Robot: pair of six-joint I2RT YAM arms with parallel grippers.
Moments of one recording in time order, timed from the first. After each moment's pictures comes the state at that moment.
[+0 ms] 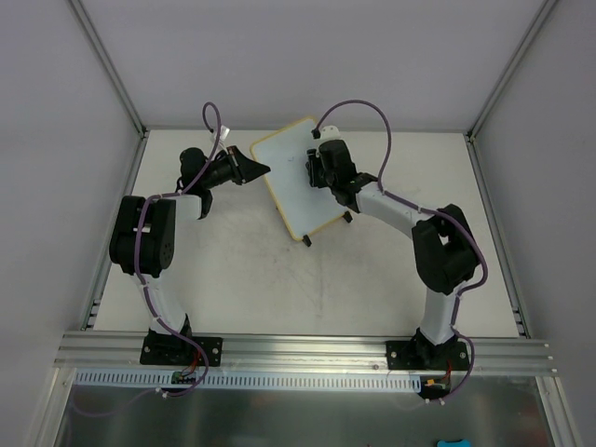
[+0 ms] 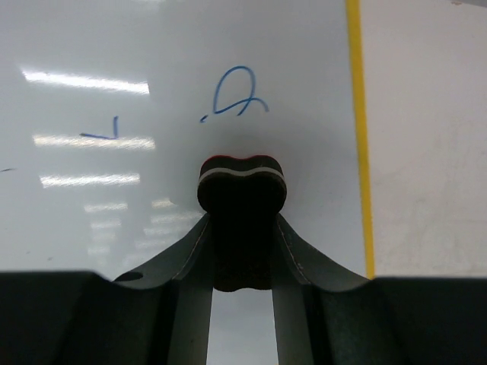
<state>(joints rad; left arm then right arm) -0.11 1.89 1.00 0.88 0.88 -0.75 0.61 1.90 1.40 -0.01 0.19 0.18</state>
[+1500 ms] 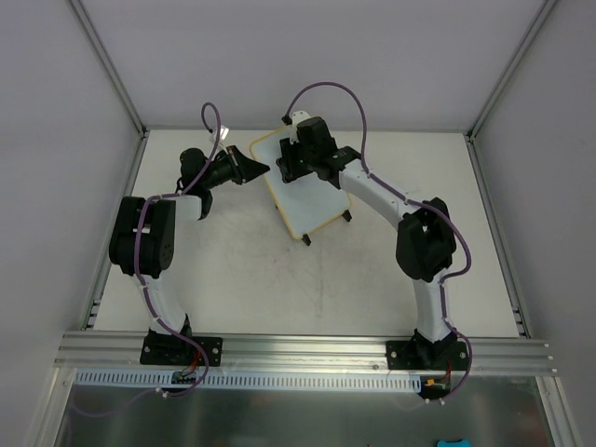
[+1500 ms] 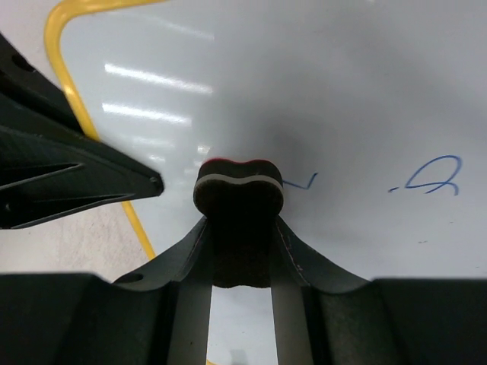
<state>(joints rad) -0.11 1.88 0.99 0.87 0.85 -0.74 0.67 2.07 1.84 -0.37 -0.03 0.17</state>
